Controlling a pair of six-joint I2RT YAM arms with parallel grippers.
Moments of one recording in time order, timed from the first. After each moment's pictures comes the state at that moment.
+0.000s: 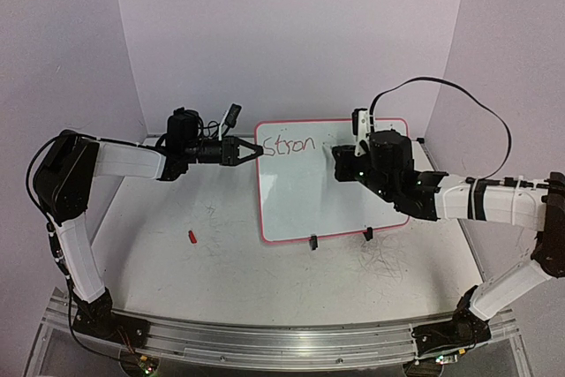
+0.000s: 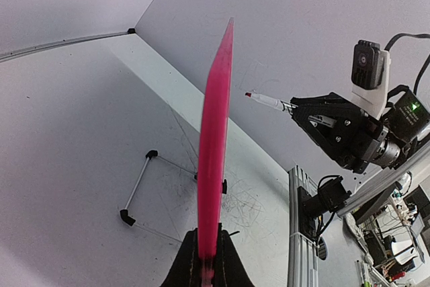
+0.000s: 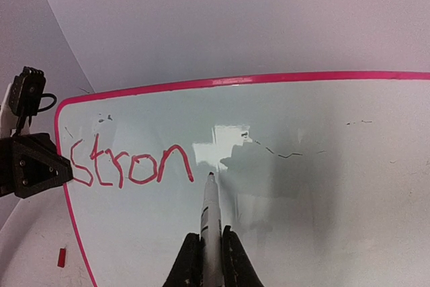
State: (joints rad) left arm -0.49 1.86 1.18 0.50 0.90 -0.50; right arm 0.80 1.45 0.95 0.24 0.37 0.34
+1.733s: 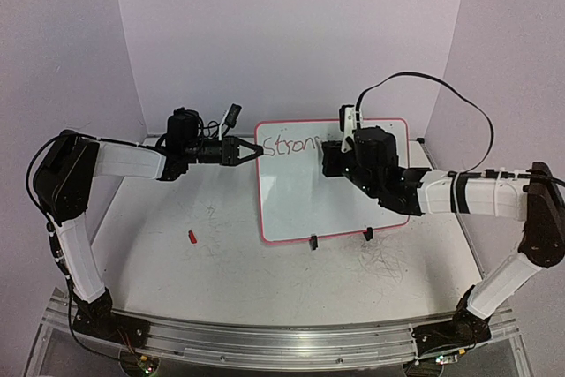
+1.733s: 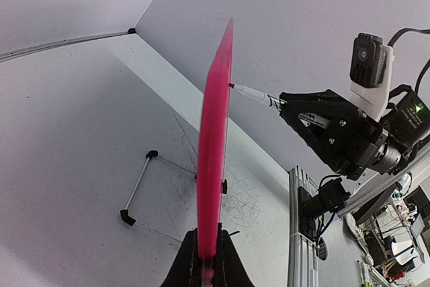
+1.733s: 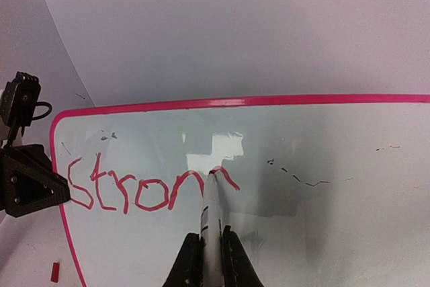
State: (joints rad) left arm -0.49 1.86 1.18 0.50 0.89 -0.50; right arm 0.81 1.56 1.03 0.29 0.41 0.31
